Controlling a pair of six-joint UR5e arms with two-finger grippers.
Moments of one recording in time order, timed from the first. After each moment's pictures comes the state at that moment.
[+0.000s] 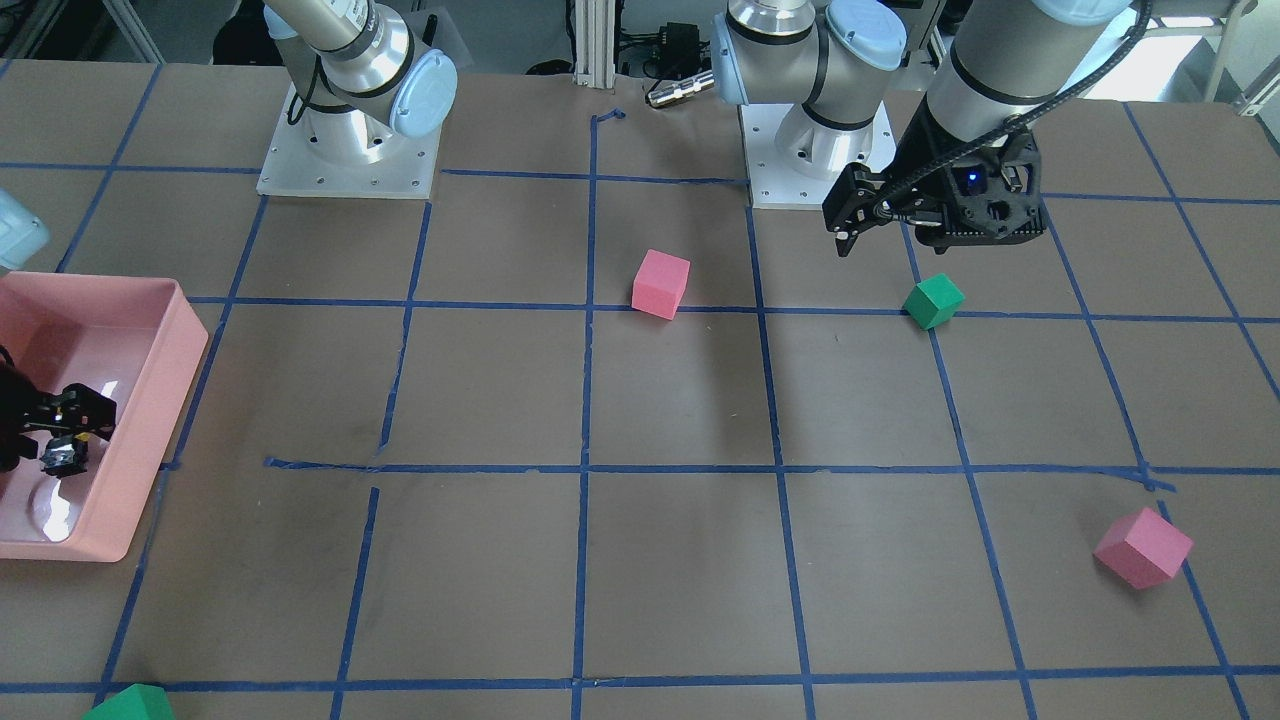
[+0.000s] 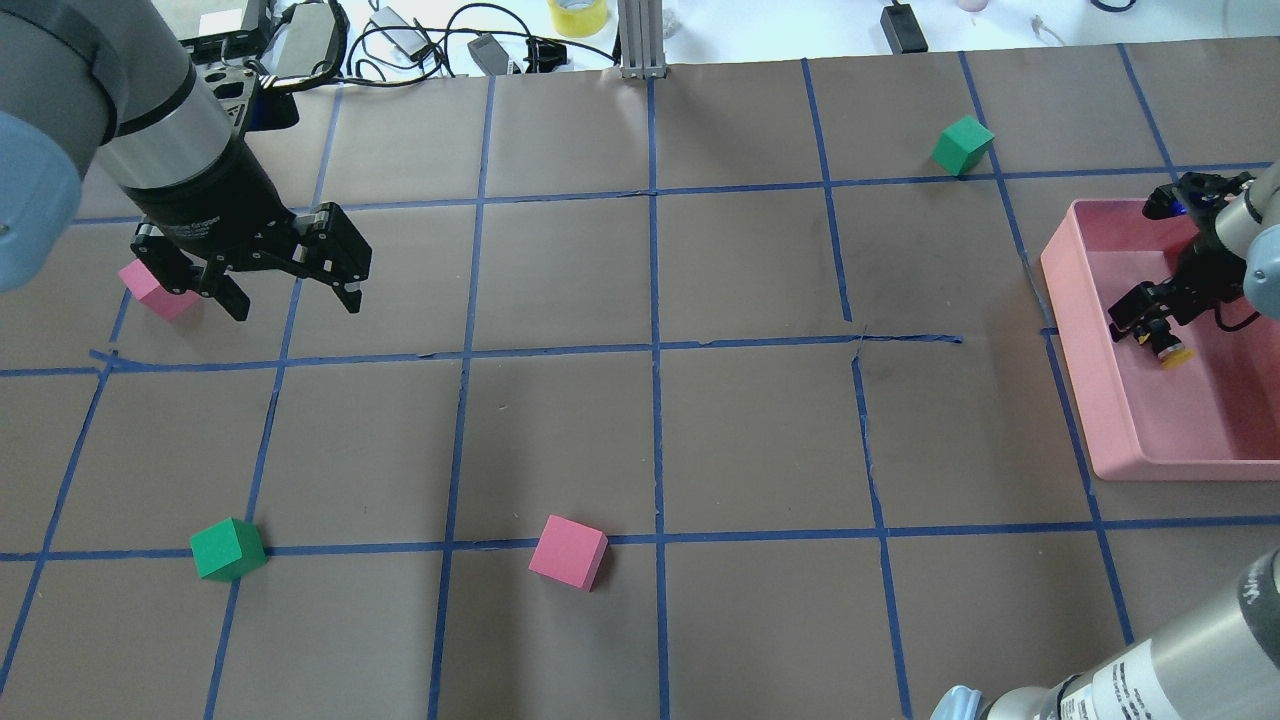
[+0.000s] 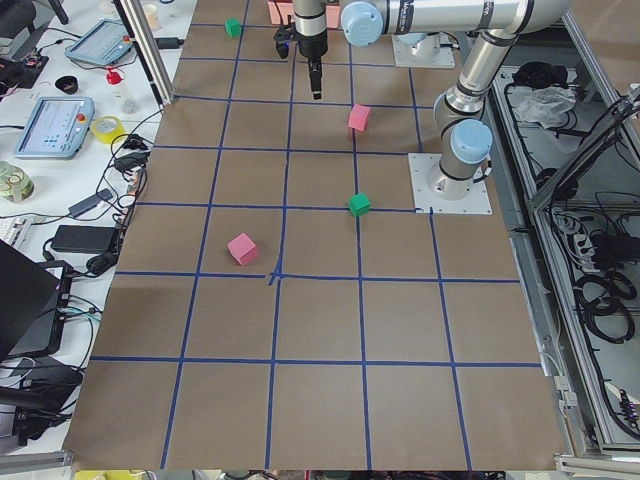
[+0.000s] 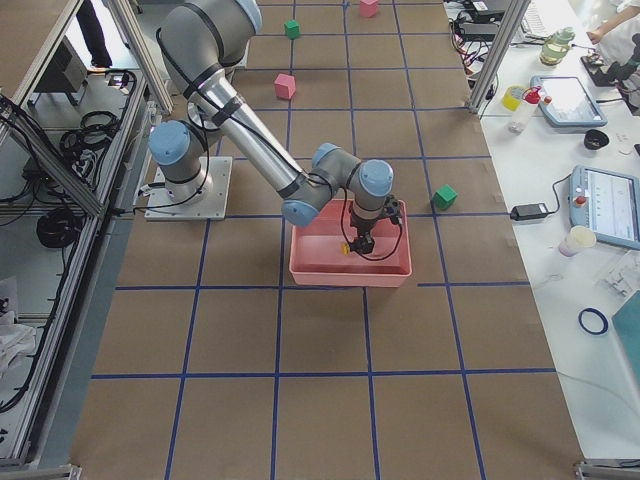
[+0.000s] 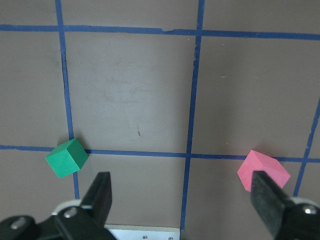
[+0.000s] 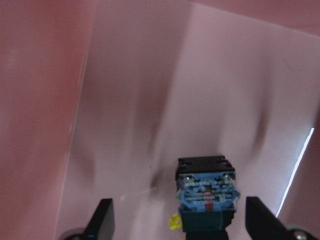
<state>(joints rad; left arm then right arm) -1.50 -1.52 -1.66 -1.63 1.60 0.02 0.96 -1.14 1.83 -2.21 -1.57 -0.83</state>
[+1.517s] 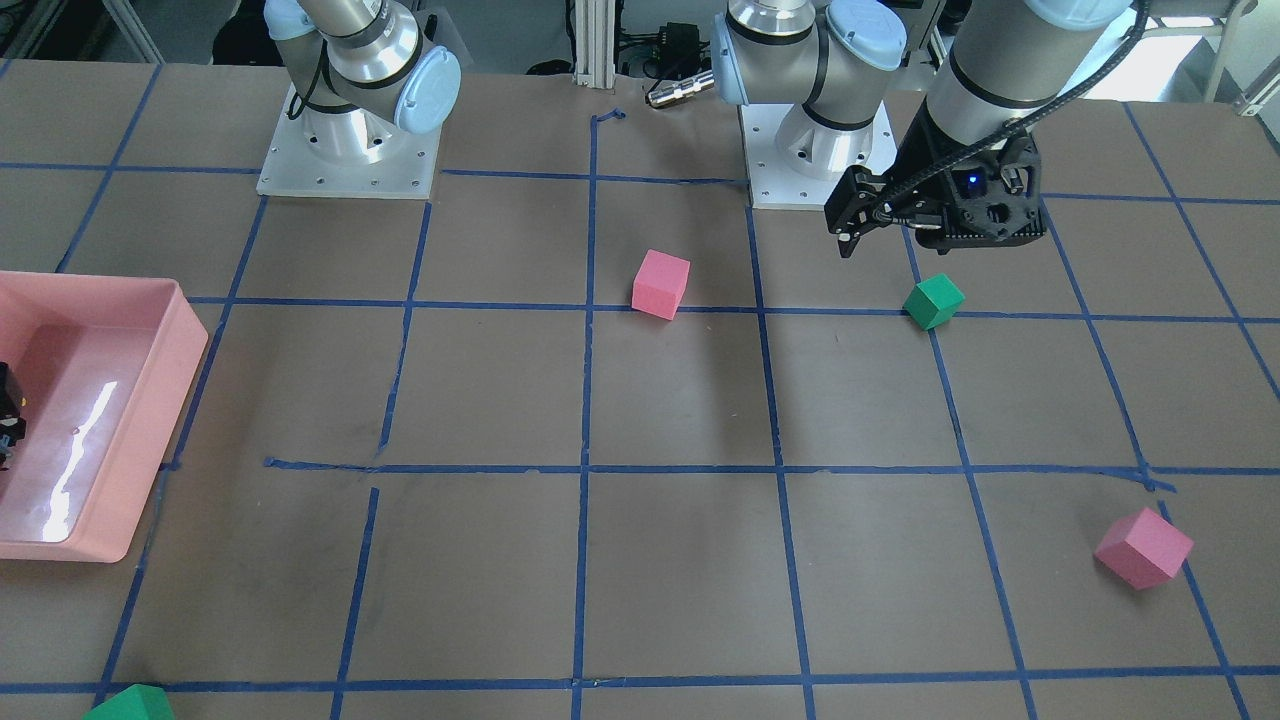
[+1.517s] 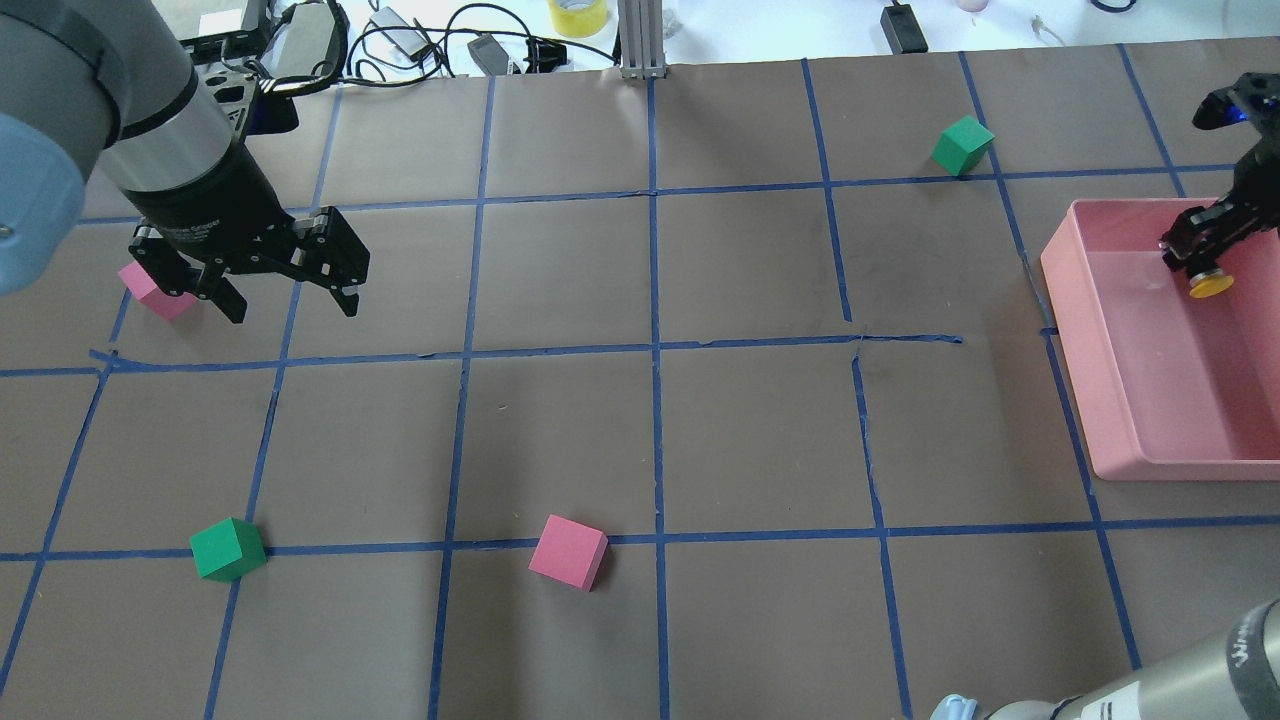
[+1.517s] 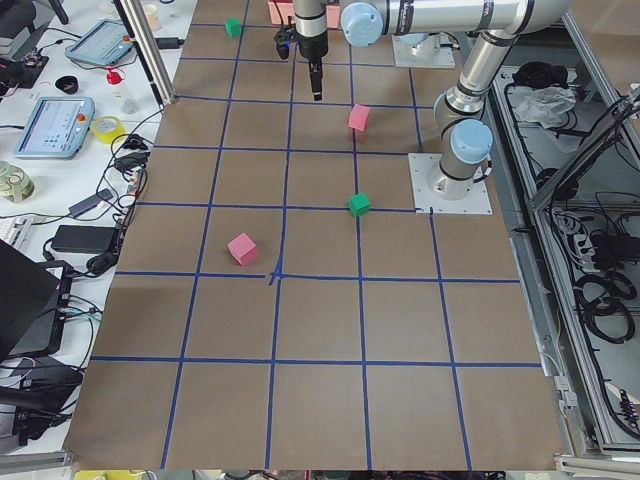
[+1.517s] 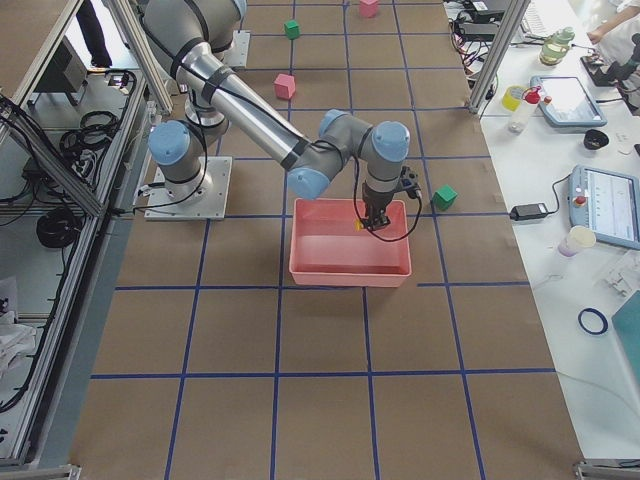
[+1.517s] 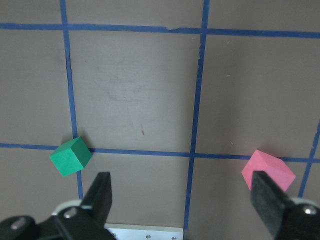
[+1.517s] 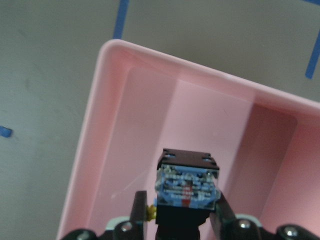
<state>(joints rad) -1.50 -1.52 -1.66 -1.62 1.62 0.02 1.04 -1.26 1.61 -1.95 -1.58 -0.80</state>
